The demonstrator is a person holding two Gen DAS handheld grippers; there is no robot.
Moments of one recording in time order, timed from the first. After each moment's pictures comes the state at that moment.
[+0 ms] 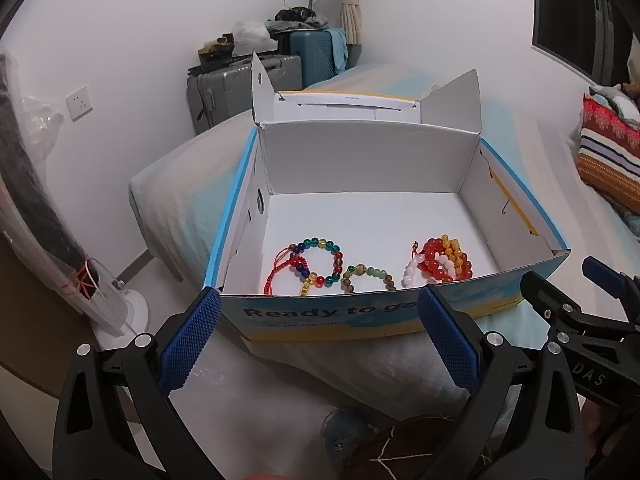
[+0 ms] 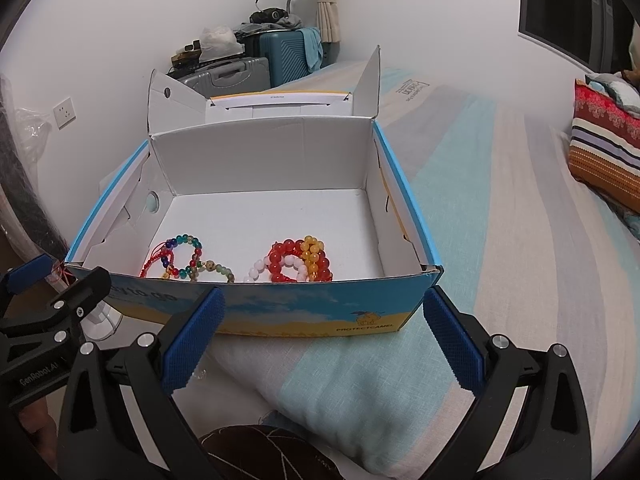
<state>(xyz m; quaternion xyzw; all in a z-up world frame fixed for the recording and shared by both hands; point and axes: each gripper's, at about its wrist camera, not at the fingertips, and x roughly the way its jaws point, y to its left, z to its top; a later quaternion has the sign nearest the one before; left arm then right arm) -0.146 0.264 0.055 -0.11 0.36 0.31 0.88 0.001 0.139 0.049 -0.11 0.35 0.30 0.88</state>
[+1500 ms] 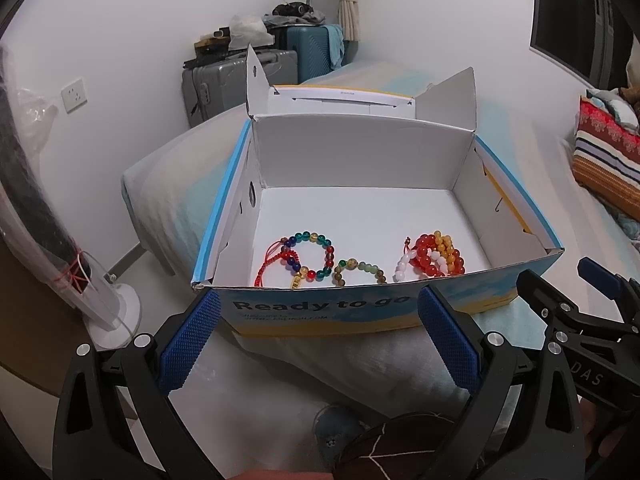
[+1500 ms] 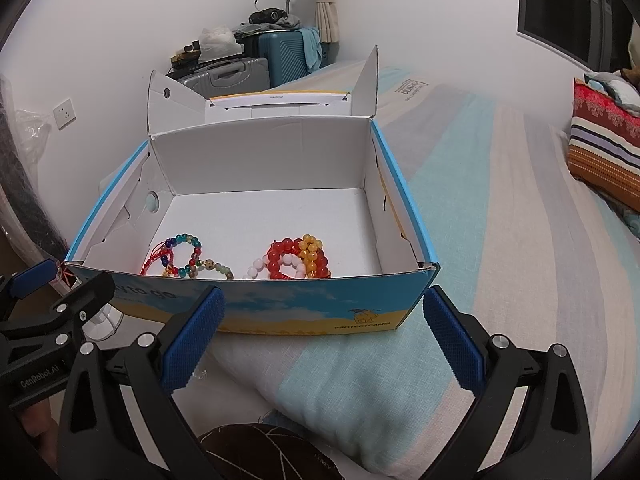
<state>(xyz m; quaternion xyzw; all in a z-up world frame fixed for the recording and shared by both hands) -0.147 0.262 0.053 -0.13 0.36 0.30 0.88 -0.001 0.139 0.050 -0.12 0.35 0.30 0.88</state>
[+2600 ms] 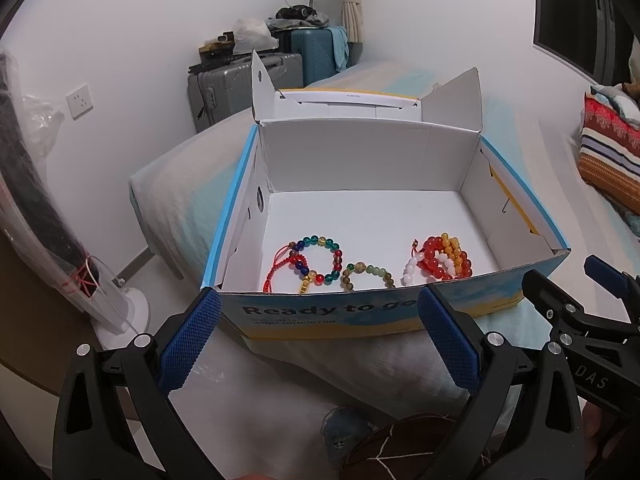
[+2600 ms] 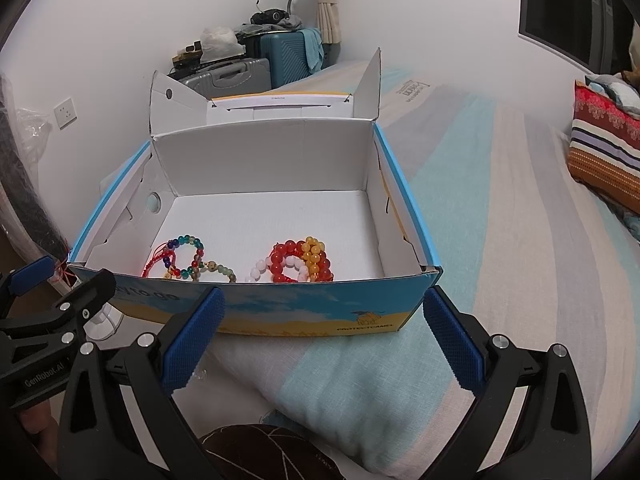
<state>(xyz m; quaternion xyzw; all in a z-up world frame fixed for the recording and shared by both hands) -0.145 0.264 0.055 -0.11 0.36 0.31 0.87 -0.002 0.141 0.051 -0.12 0.35 0.30 0.88</state>
